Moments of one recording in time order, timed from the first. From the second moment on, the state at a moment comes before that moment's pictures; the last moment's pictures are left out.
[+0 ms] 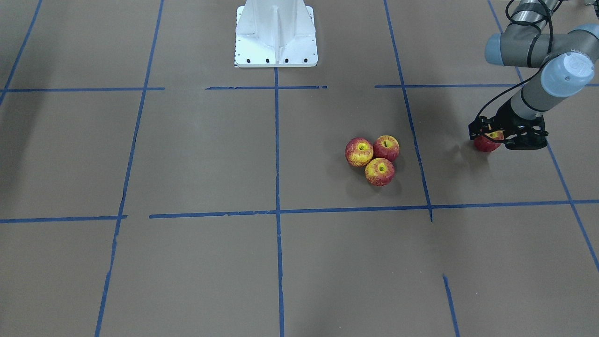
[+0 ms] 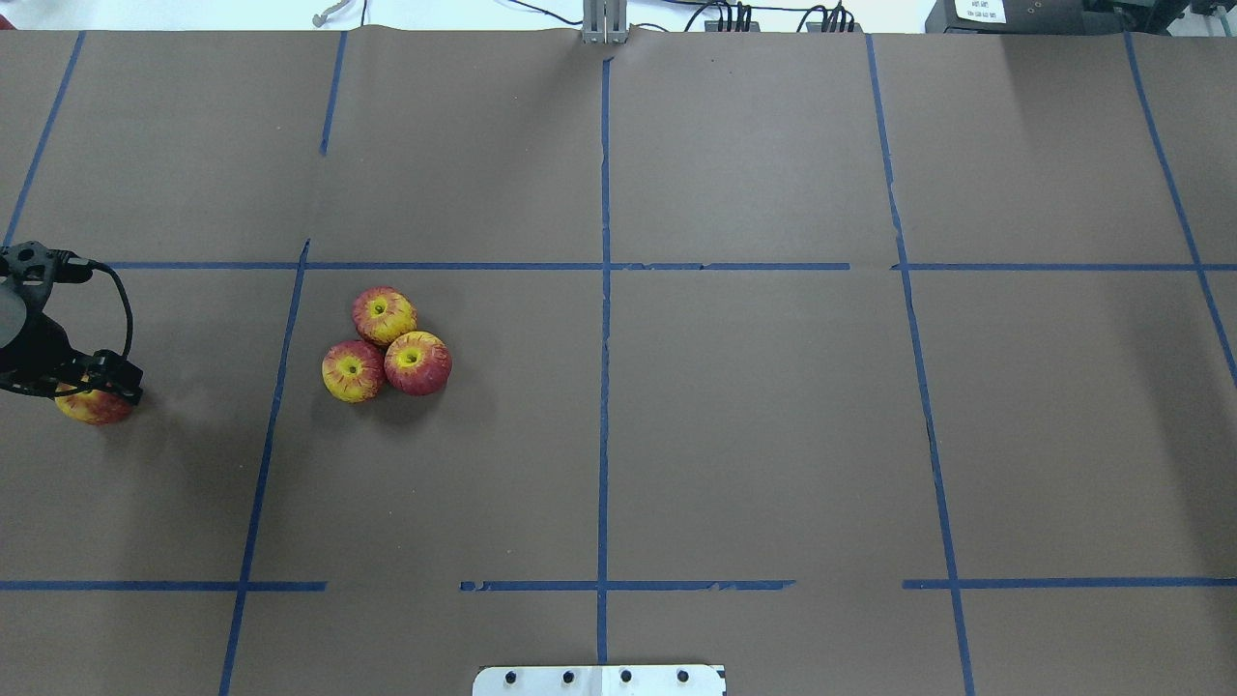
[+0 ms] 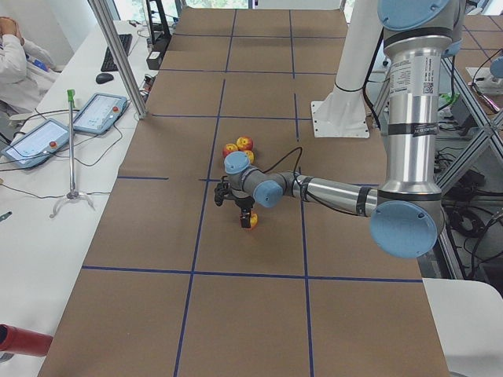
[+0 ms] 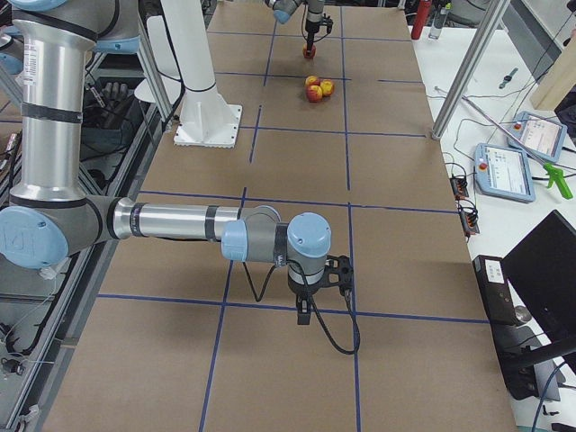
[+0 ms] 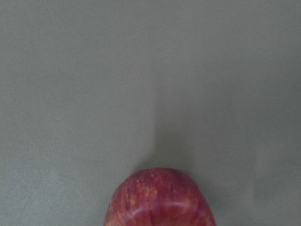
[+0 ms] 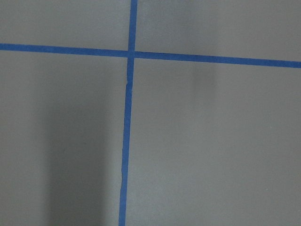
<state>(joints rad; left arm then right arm) -0.92 -1.54 -1.68 -1.93 -2.20 -0.72 1.59 -1.71 1.71 -1.58 2.29 -0.06</state>
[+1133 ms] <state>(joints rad) -0.93 -1.75 -1.75 -1.79 -2.21 -0.77 1.59 -1.71 1.71 -1.58 2.29 -0.06</state>
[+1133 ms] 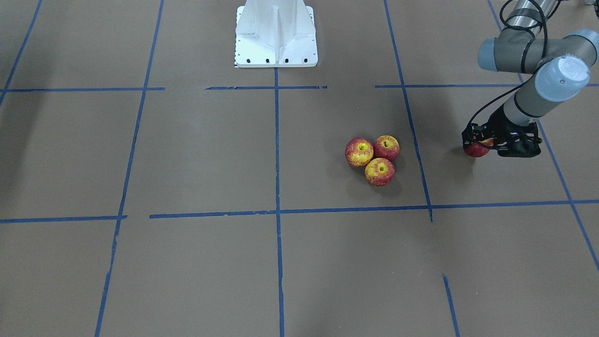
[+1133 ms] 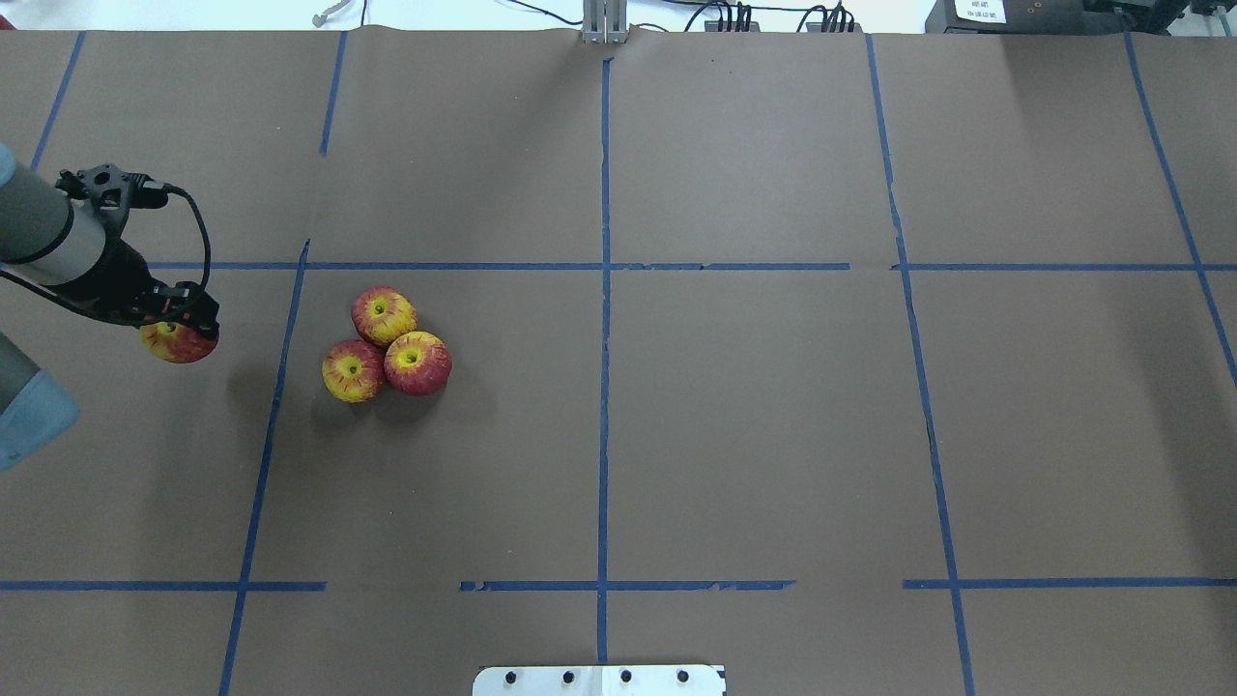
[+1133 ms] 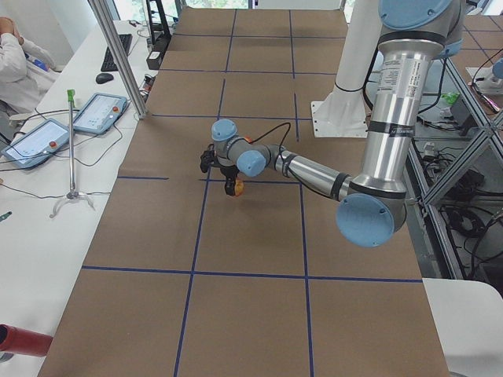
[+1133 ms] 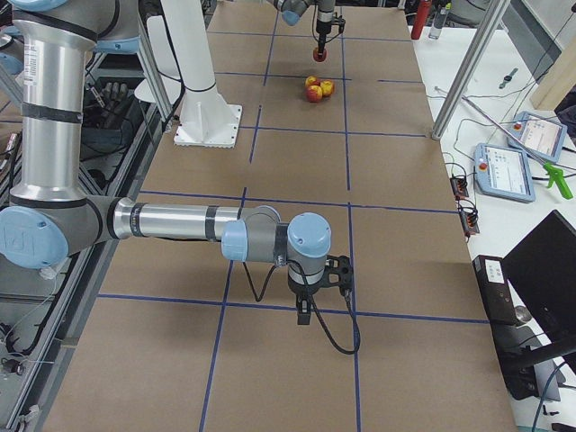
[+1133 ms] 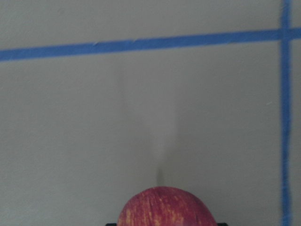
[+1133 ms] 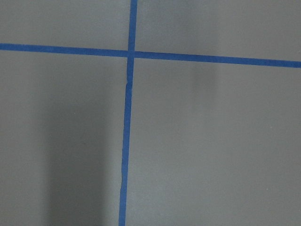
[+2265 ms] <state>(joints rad) -0.77 -1.99 -1.77 -1.68 -2.21 -1.10 1.59 -1.71 1.71 -1.58 2.29 -0.06</state>
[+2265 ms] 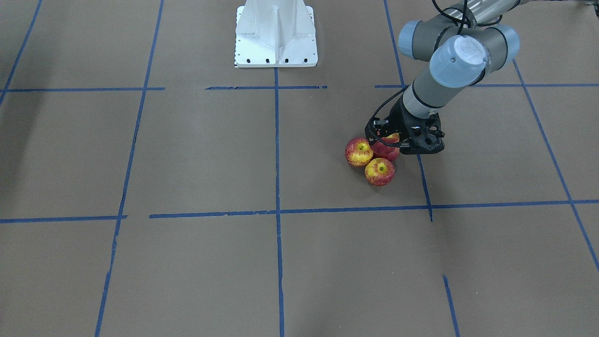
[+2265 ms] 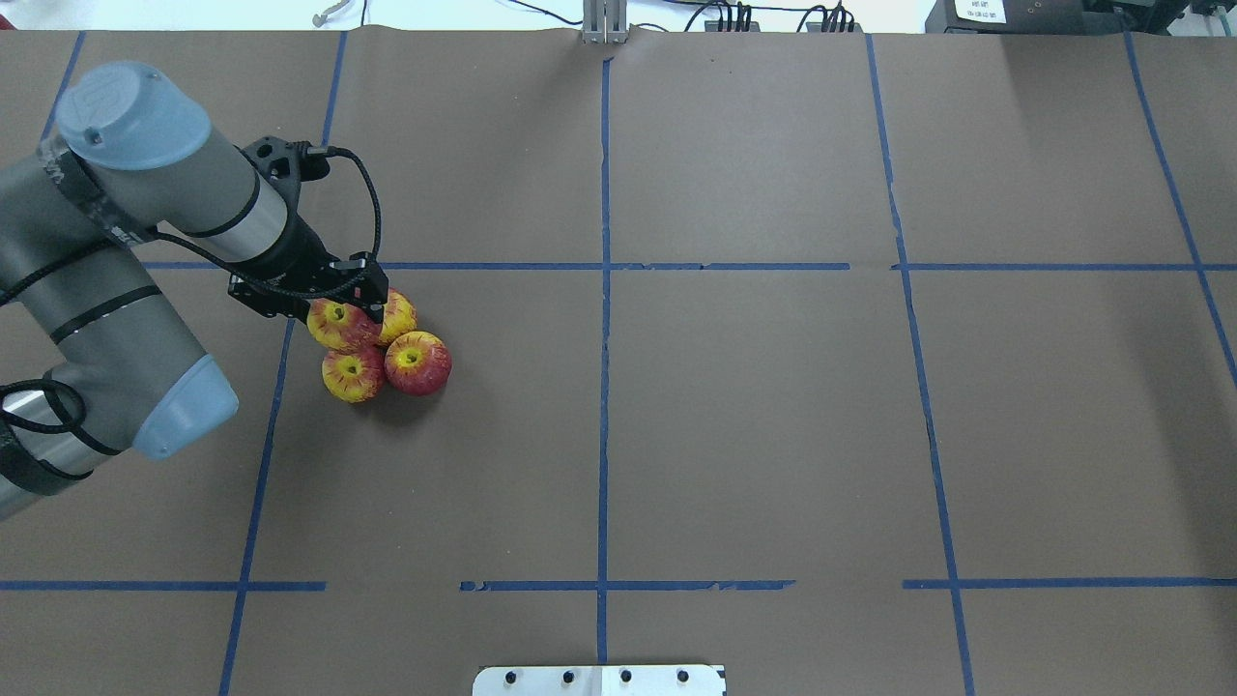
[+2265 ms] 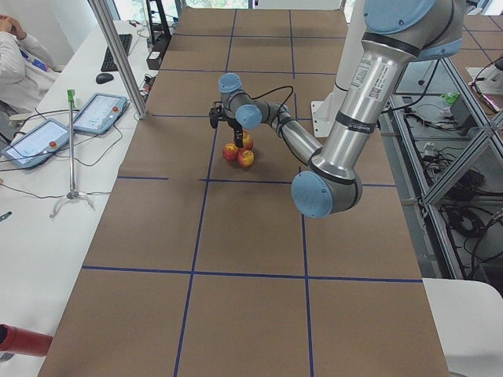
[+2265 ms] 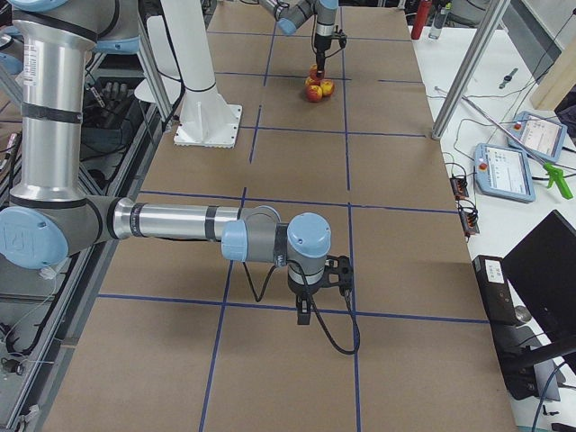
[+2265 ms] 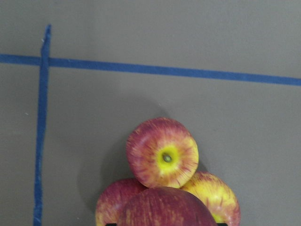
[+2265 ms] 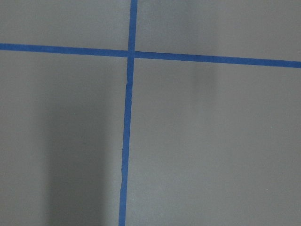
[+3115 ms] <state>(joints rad) -0.75 -1.99 -1.76 -1.69 -2.20 -1.10 1.59 -1.71 1.71 -1.58 2.29 -0.06</state>
